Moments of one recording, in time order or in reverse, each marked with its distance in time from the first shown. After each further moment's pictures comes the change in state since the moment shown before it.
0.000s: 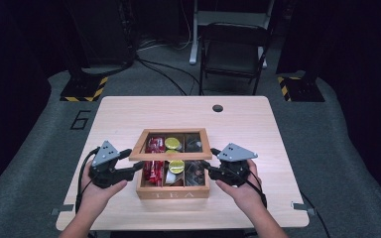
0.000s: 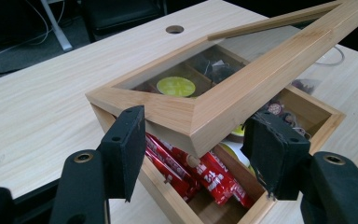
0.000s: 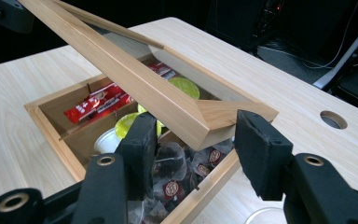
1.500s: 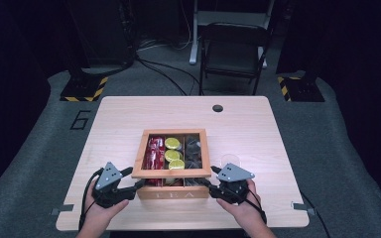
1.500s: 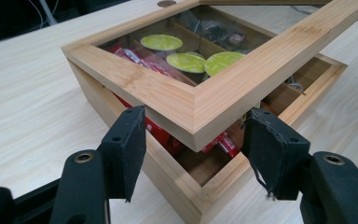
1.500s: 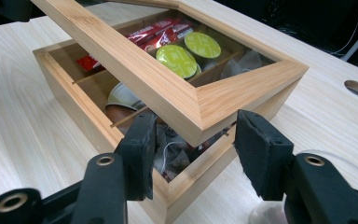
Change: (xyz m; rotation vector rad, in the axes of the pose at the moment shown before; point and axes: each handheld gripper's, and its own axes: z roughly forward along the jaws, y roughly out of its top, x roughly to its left) left arm -0.017 -0.056 0.007 0.011 -0.006 0.011; right arm 0.021 -0.050 0.003 0.052 0.021 0.001
